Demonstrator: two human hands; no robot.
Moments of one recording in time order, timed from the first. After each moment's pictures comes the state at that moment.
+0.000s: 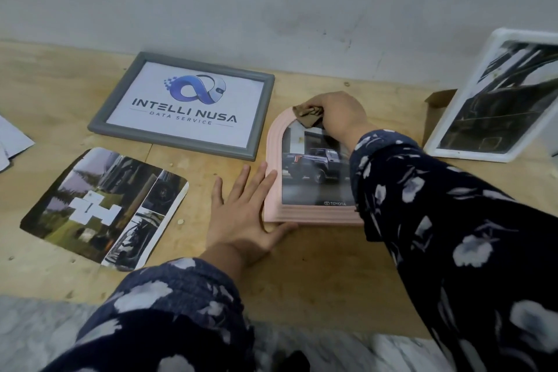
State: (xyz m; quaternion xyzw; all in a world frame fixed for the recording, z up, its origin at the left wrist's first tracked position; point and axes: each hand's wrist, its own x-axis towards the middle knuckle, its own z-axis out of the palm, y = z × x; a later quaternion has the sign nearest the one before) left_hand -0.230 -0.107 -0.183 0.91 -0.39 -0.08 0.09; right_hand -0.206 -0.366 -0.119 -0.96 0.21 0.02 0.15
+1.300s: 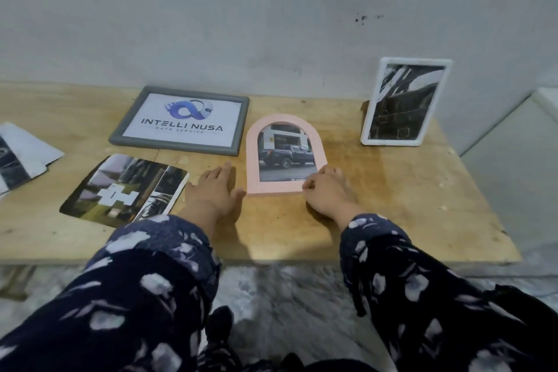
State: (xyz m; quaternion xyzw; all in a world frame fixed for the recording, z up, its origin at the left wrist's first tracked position) left_hand -0.242 -0.083 -0.117 0.94 -0.30 -0.18 0.05; right_hand -0.394 -0.261 -0.103 -0.89 0.39 0.07 0.21
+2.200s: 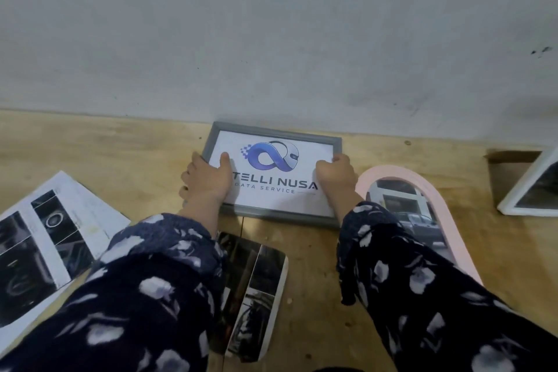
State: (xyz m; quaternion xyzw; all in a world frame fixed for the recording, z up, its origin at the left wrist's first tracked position) left_hand 0.053 -0.052 -0.144 0.94 0.01 -0.16 0.29; right_hand -0.082 -0.229 -0.120 -0.69 0.55 -0.06 0.46
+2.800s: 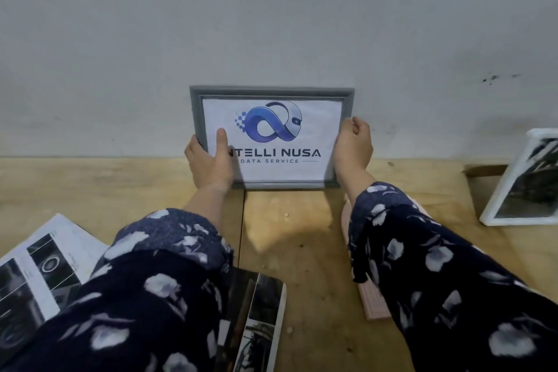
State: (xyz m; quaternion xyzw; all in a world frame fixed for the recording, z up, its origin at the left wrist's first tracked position) left_hand 0.073 -0.097 -0.081 0.82 -0.04 -0.05 0.57; right_hand -0.064 -0.266 -0.037 -0.59 0.50 -0.37 0.51
